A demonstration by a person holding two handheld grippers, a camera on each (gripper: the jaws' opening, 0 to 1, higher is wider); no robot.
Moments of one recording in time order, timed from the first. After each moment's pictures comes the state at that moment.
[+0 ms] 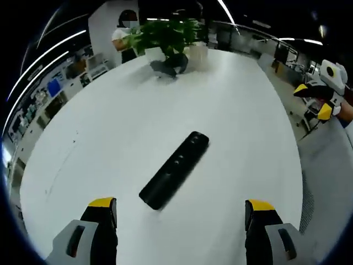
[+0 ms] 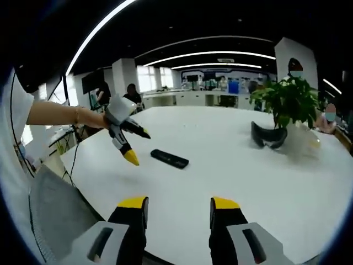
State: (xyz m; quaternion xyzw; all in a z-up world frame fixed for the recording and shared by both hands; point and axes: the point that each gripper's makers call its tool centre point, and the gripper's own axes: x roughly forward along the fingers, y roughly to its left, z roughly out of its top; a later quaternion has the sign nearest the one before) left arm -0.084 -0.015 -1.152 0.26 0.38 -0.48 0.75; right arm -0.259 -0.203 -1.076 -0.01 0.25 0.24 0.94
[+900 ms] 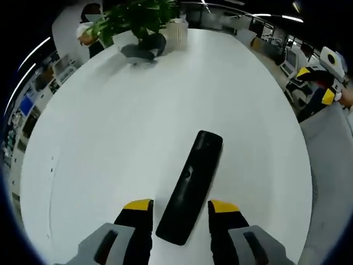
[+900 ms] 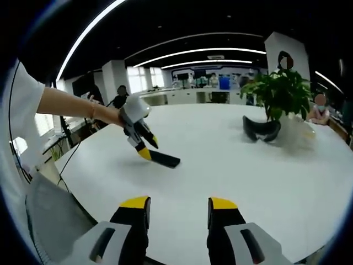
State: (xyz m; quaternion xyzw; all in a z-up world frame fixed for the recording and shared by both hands) left arm -0.046 -0.036 -1.187 0.33 0.42 -0.54 0.65; right arm -0.246 -0.211 -1.082 0.01 0.26 0.21 0.94
